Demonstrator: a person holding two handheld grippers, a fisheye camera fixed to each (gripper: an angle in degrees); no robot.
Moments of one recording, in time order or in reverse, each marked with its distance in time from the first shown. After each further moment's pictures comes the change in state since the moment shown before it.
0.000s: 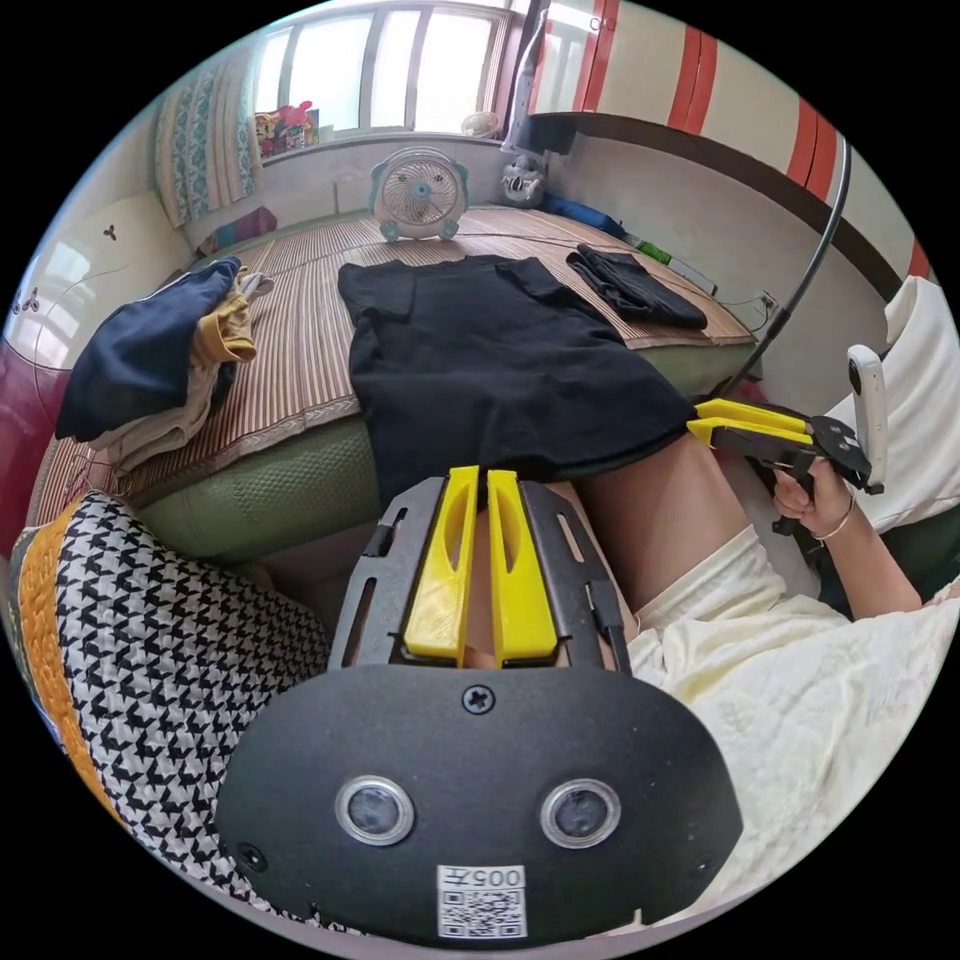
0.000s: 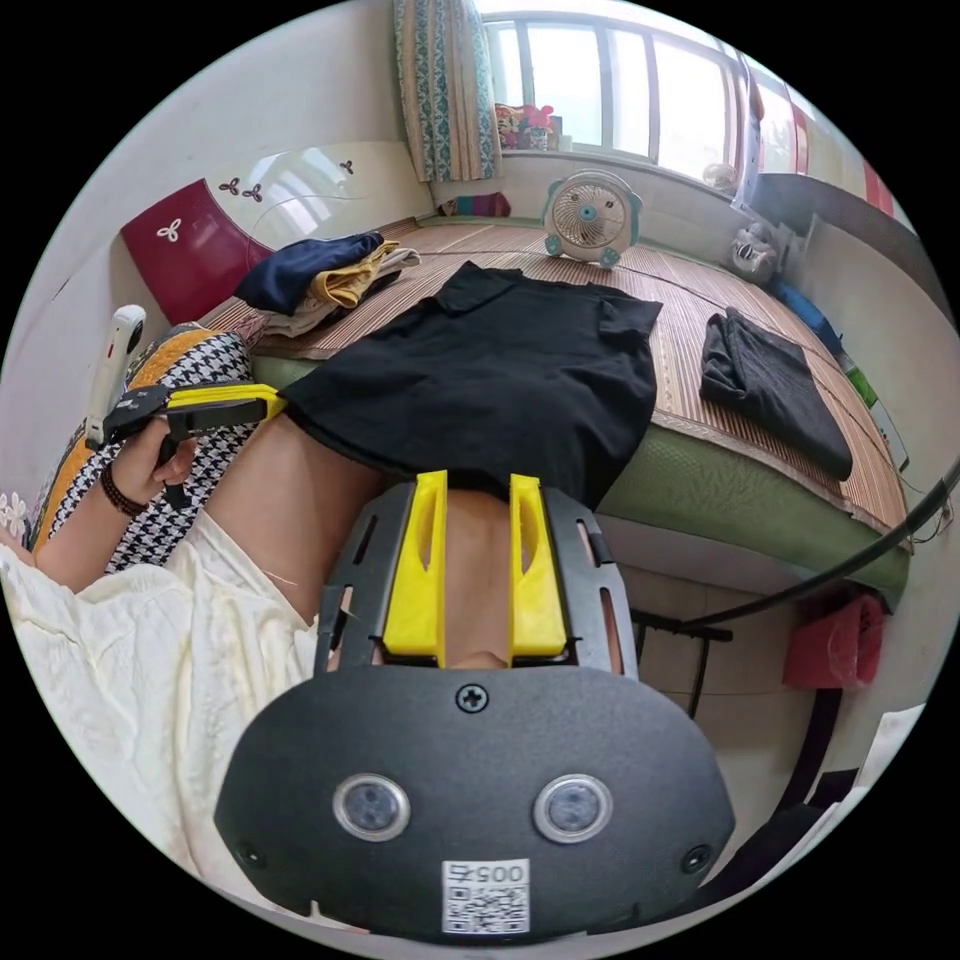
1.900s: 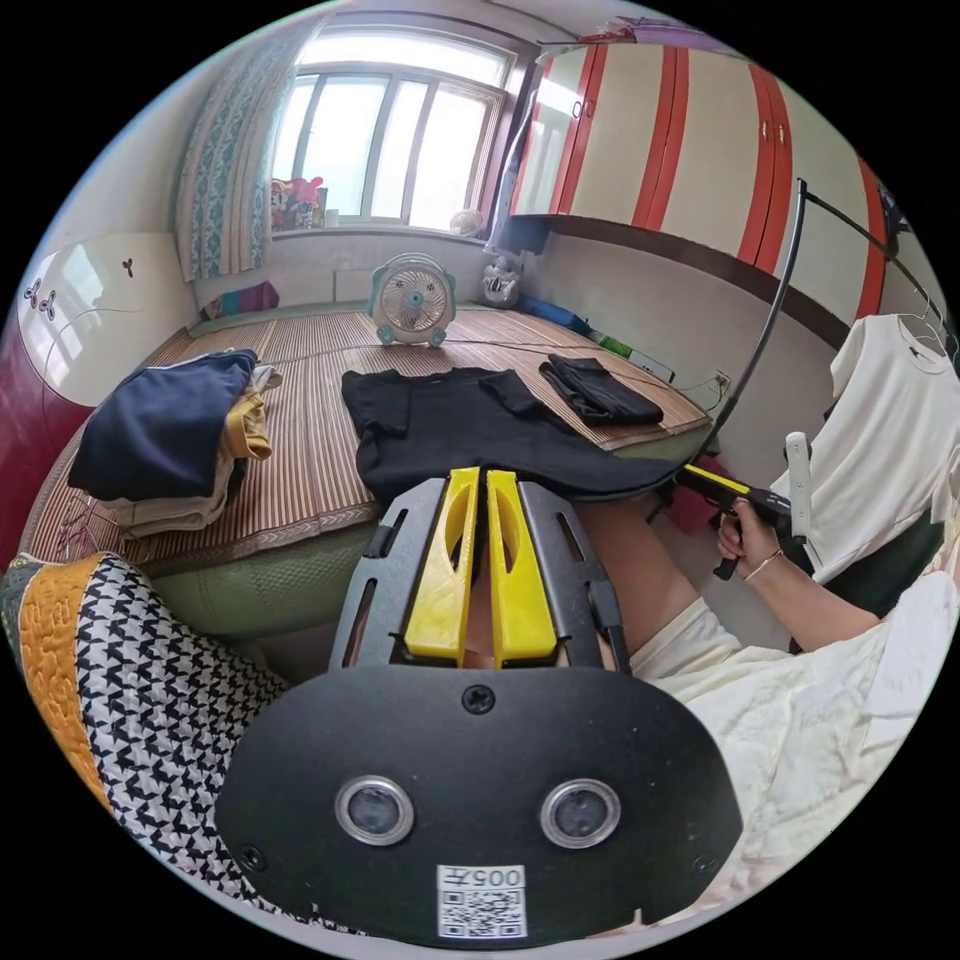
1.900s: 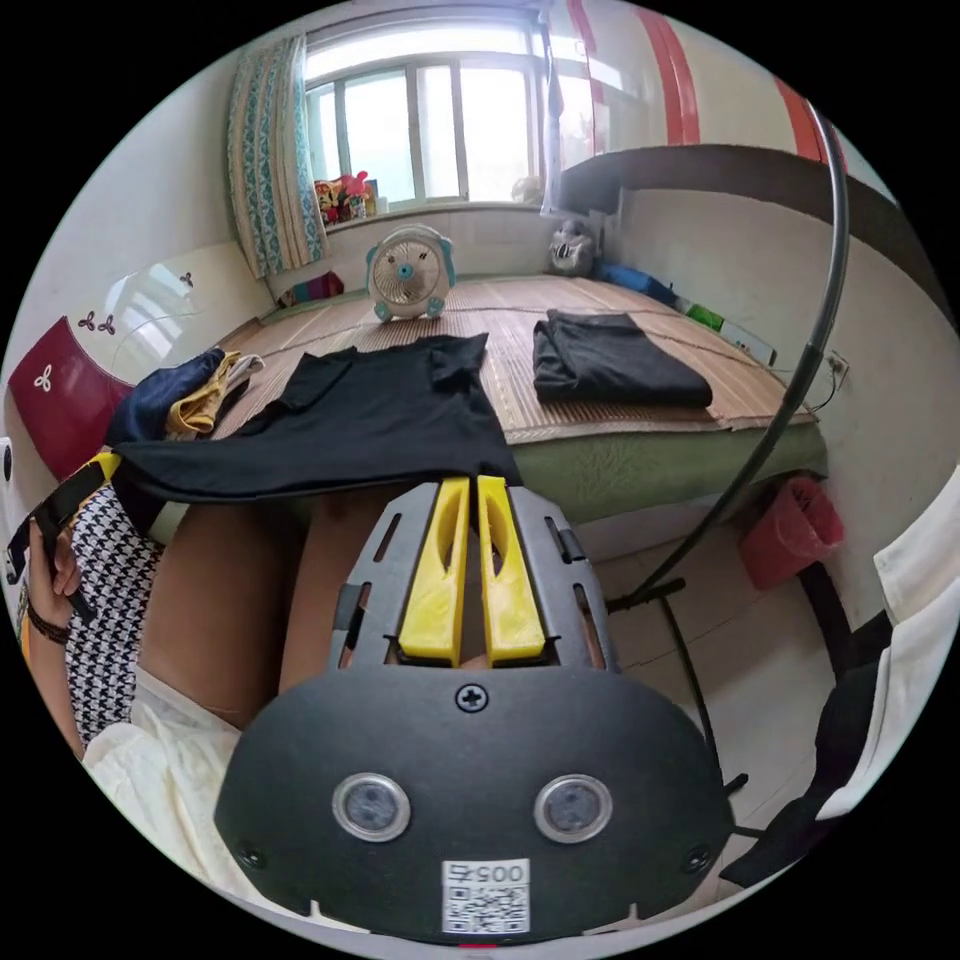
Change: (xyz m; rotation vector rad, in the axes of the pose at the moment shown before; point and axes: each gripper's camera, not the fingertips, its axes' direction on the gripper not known) left arm -0.049 0.003 -0.115 0.299 0.080 0.001; right arm 0.052 0.028 -0.082 0.214 0.310 0.364
